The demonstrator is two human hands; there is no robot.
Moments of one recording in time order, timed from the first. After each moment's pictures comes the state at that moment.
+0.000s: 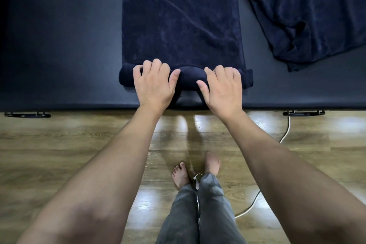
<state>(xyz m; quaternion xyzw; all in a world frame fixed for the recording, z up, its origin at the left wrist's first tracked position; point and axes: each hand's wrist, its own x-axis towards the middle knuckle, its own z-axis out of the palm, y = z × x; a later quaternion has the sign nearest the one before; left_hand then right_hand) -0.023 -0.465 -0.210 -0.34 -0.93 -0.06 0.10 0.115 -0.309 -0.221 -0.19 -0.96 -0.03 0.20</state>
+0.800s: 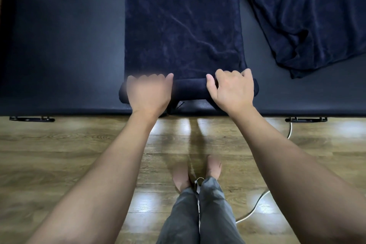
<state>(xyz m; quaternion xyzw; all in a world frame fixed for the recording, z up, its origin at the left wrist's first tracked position) -0.028 -0.478 -0.183 -0.32 -0.95 -0.03 0.03 0.097 -0.291 -0.197 -0.23 -0.97 -0.03 0.12</state>
